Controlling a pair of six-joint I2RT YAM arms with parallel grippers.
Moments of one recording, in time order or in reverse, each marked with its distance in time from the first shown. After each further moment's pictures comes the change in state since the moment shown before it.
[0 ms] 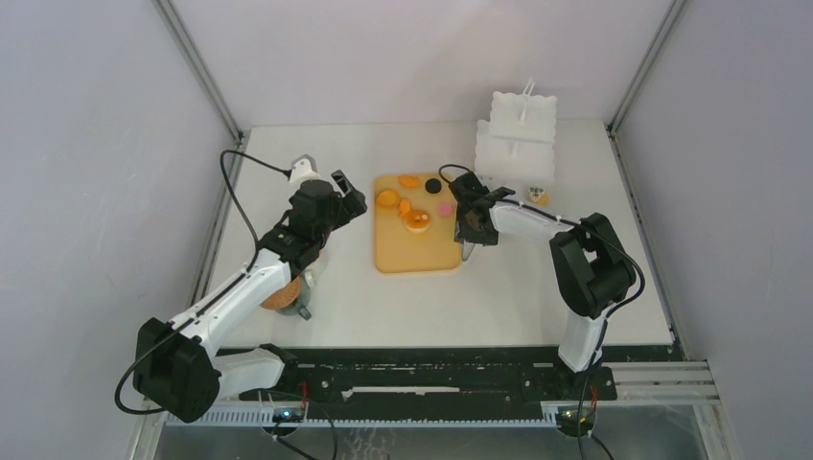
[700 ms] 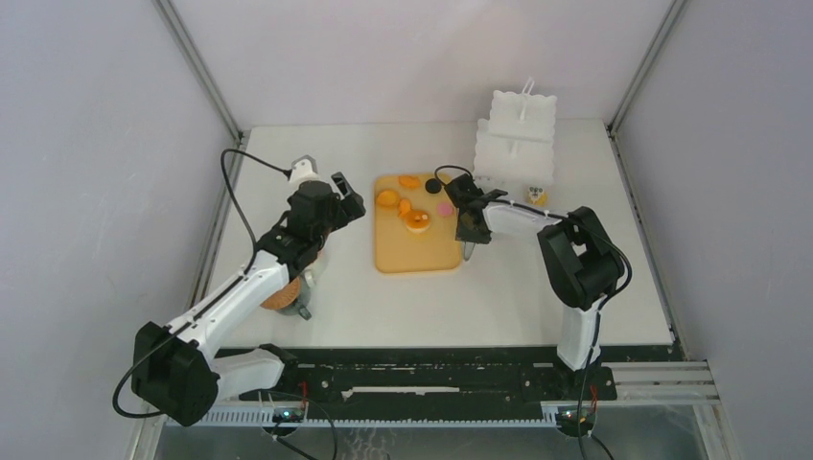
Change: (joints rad) left arm 0.001 -0.014 0.000 -0.030 -0.001 0.045; right arm -0.001 0.076 0.016 0.068 0.055 0.040
